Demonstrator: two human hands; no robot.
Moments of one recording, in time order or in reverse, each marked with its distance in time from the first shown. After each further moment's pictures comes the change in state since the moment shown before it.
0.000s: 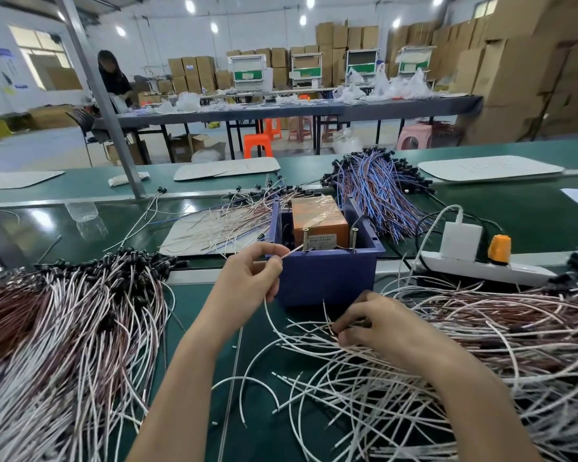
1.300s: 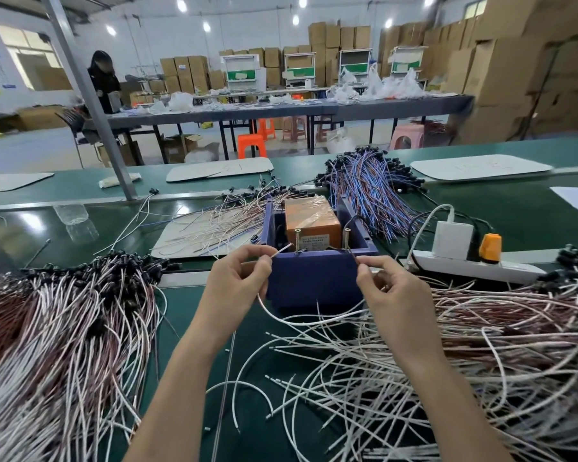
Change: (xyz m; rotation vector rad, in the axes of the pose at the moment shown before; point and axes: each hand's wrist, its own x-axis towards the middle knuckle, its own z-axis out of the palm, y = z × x) left_hand -0.003 -0.004 0.003 -0.086 0.092 0.037; right_hand 0.001 -0.004 0.006 0.335 0.760 -0.071
